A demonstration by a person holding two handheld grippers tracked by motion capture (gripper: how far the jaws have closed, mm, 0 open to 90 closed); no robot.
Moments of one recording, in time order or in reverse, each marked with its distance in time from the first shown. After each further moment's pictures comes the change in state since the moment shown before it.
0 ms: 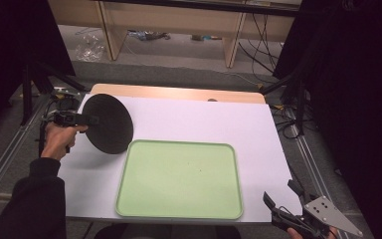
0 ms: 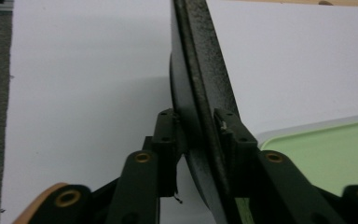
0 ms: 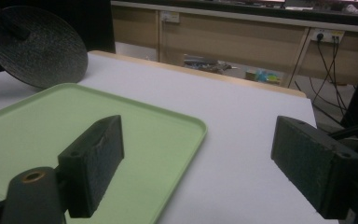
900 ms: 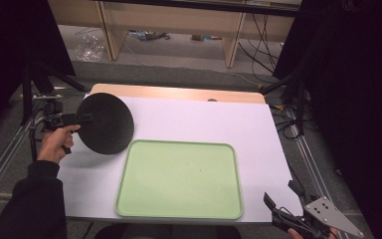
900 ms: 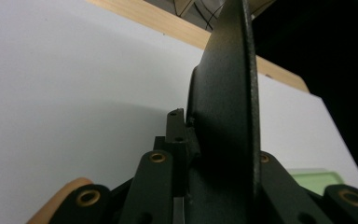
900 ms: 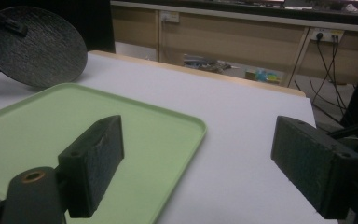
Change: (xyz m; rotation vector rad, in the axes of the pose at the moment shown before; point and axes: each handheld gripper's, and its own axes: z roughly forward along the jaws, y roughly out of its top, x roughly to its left) left arm 0.041 -0.018 0.001 -0.211 -0.219 -0.319; right arm 0.000 -0.001 0.000 -0.012 0.010 0.009
